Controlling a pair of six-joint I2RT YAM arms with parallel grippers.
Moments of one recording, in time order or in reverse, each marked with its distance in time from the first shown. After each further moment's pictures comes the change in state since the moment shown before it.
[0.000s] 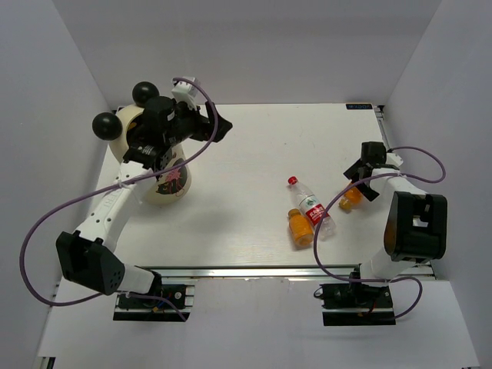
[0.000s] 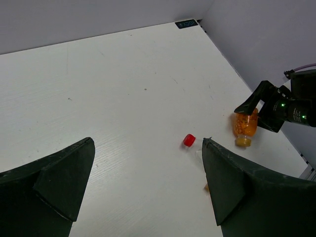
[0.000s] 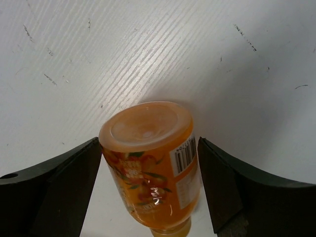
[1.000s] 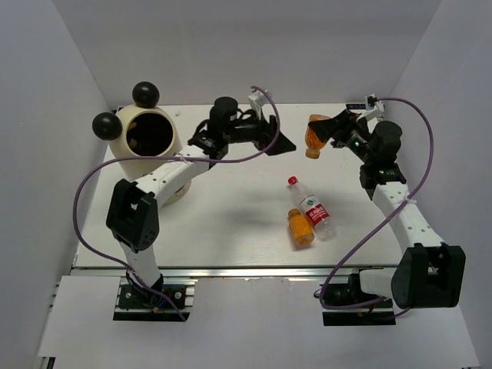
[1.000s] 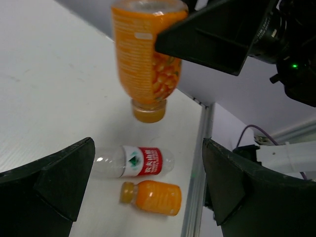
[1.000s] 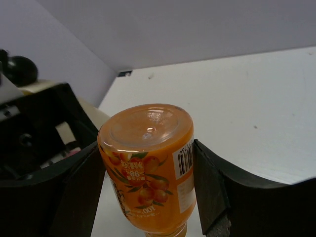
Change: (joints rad) left arm -0.233 0.413 0.189 0.261 0.407 -0.148; right arm 0.138 -0.331 0.000 0.642 -0.832 -0.157
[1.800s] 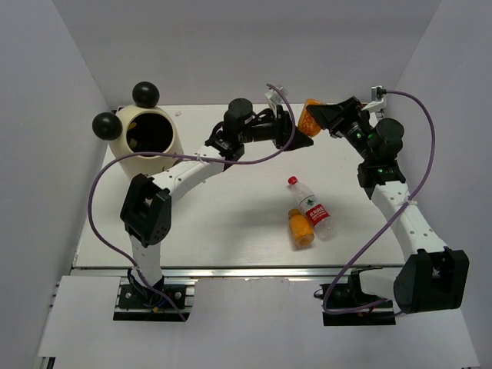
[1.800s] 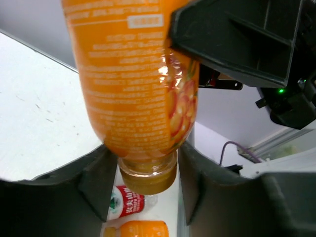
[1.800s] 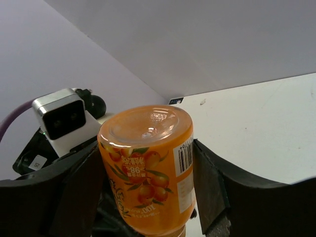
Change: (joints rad) left arm -0.116 0.117 0.084 0.259 0.008 -0.142; right arm 0.068 -0.027 0.061 0.138 0.064 0.323
